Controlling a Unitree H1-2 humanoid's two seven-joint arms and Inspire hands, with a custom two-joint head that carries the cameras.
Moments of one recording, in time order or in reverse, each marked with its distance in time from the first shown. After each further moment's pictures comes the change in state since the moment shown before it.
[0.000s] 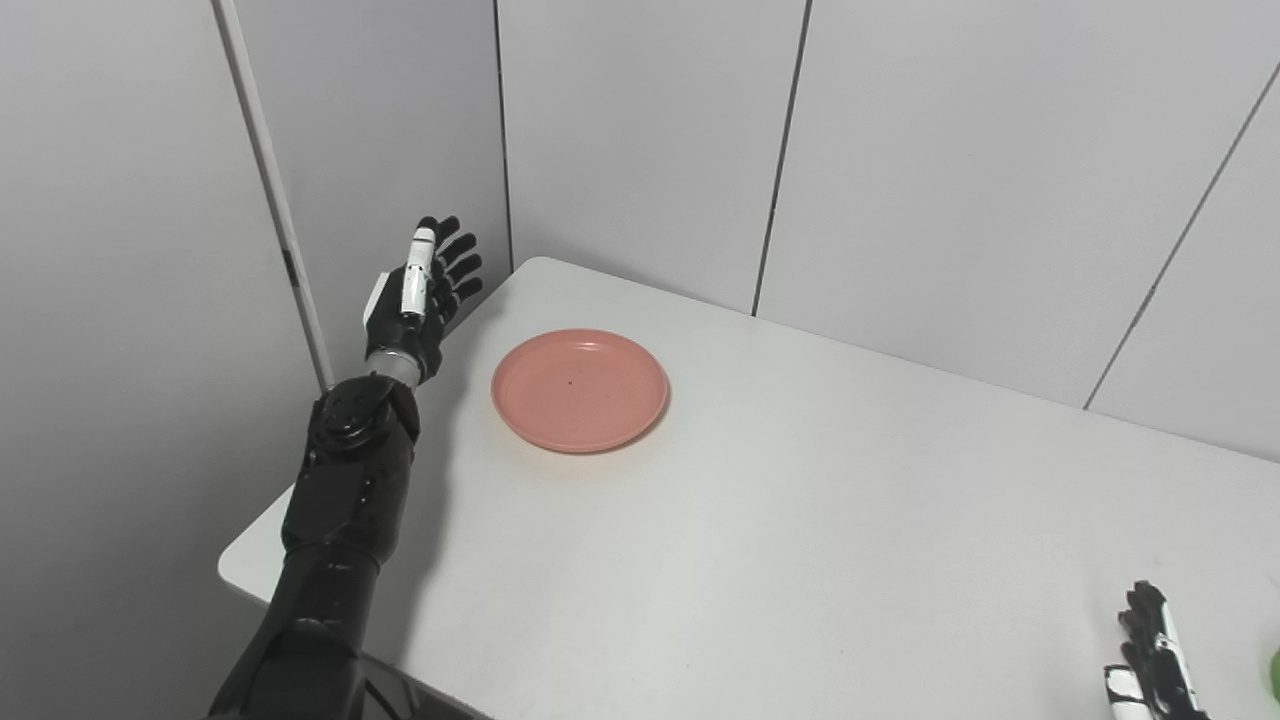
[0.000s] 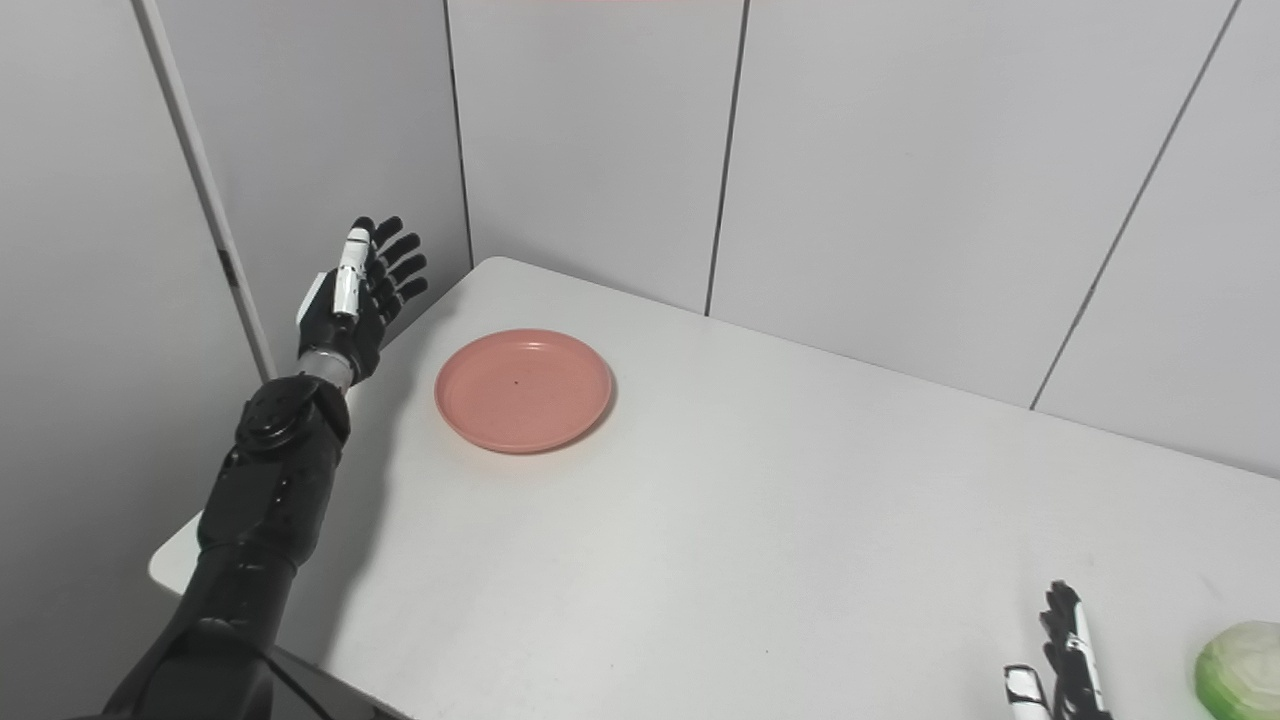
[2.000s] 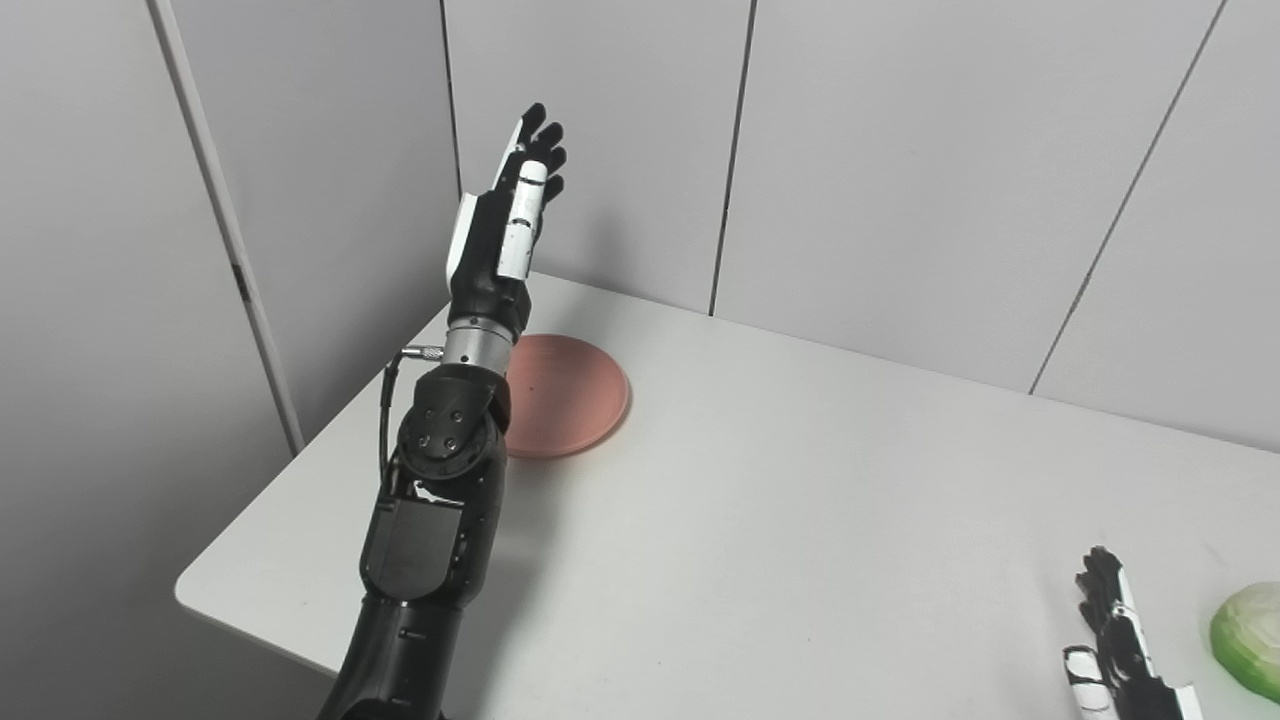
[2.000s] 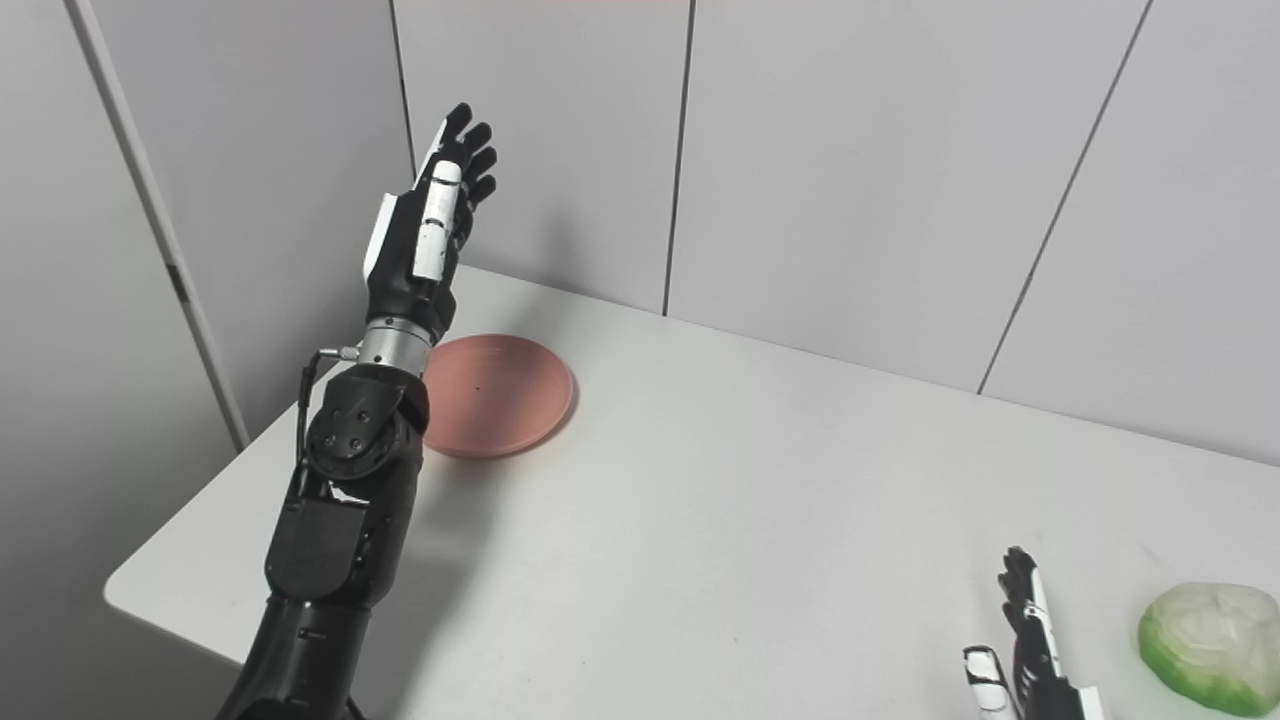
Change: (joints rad) left arm -0.009 -0.191 -0.144 -0.492 0.287 0.001 0.090; right arm -0.017 0.001 0.004 0.052 0.011 -0.092 -0.003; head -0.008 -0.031
